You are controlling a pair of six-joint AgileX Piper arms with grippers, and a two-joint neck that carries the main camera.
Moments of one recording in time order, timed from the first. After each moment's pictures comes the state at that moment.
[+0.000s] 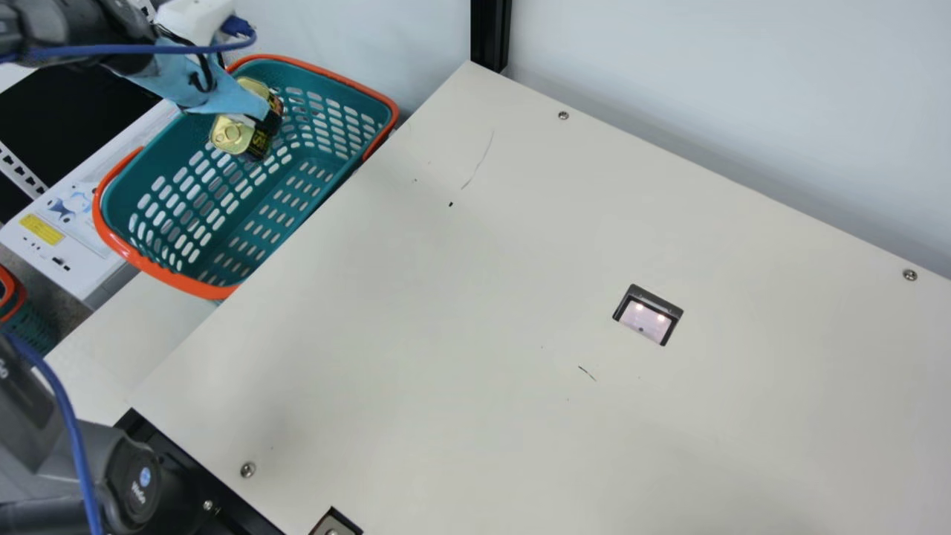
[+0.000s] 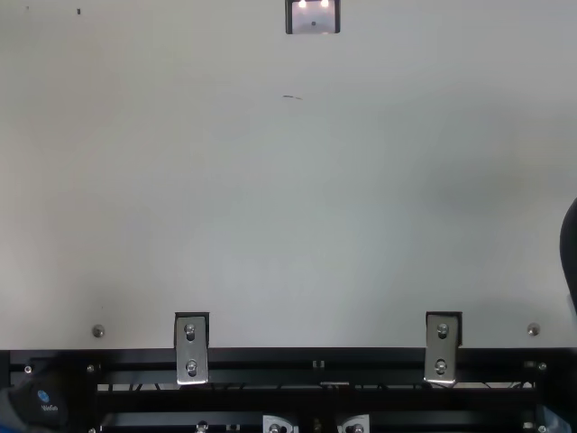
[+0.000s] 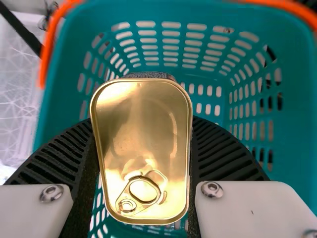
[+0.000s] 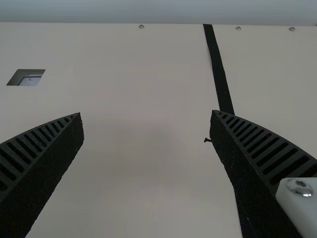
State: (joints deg) left arm 38.0 109.8 -72.2 -23.8 30.7 47.0; right arm -4.0 13.5 -20.2 5.0 38.2 -6.5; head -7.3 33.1
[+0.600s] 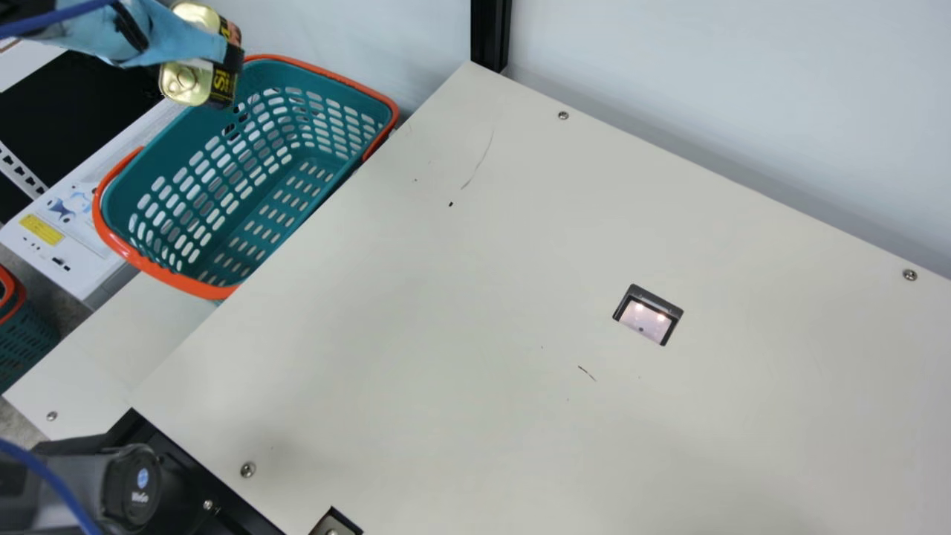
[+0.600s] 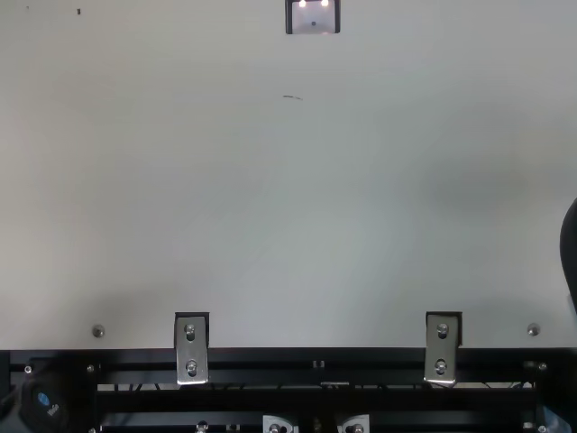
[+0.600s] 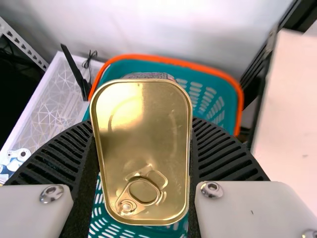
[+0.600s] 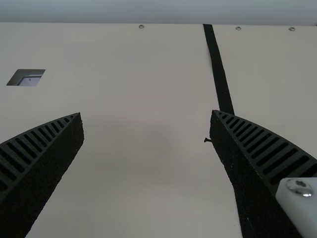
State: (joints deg) left arm 35.2 82.7 -64.2 -17.7 36.0 28.5; right arm -4.0 13.5 -20.2 5.0 38.2 -6.5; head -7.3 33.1
